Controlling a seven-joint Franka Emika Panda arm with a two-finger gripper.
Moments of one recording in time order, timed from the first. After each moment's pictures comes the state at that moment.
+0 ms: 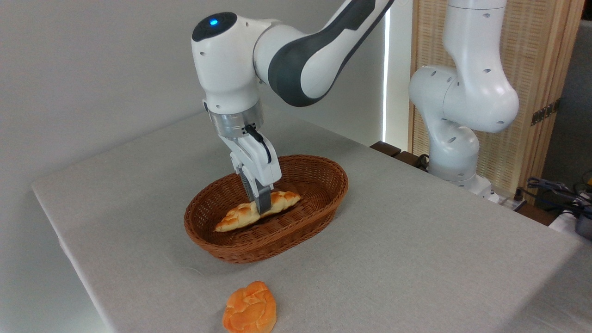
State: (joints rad) arm -0.08 -0.10 -0.11 -2.16 -0.15 2.00 0.80
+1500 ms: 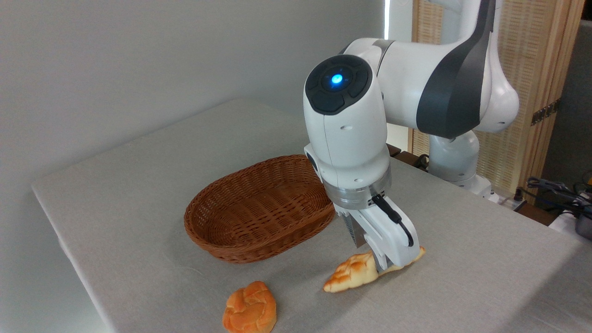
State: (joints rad) arm -0.07 -0.03 0.40 -2.06 -0.05 1.72 1.33
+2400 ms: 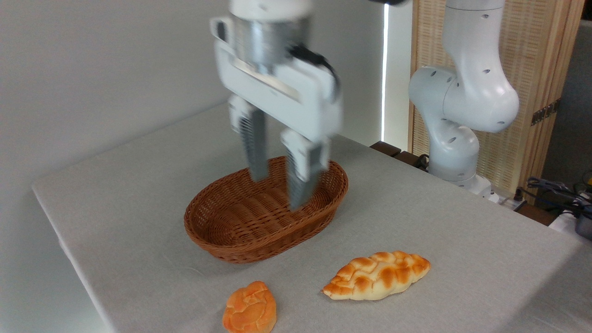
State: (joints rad) arm -0.07 -0.07 0.20 -1.69 -0.10 1.68 0.90
